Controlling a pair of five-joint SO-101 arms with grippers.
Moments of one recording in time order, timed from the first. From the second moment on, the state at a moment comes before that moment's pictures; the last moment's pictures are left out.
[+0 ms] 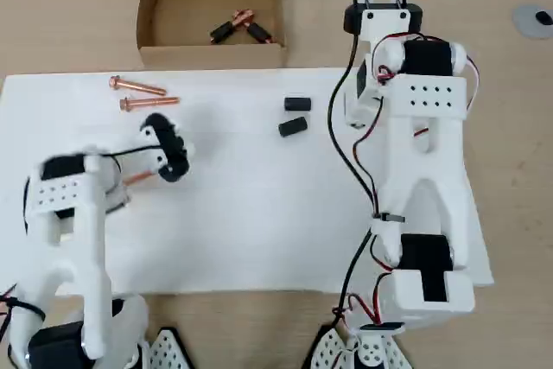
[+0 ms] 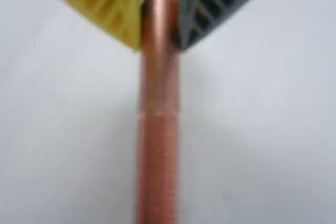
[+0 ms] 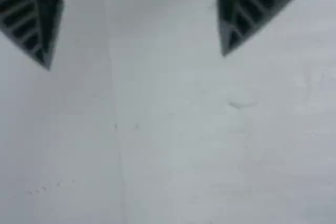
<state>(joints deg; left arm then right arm) -15.5 -26.5 45.5 62.6 -90.3 -2.3 2.6 -13.5 98.8 -10.4</state>
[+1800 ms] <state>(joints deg) -9.7 -3.5 7.5 94.6 35.8 -0.5 2.6 -9.6 96.7 -10.4</state>
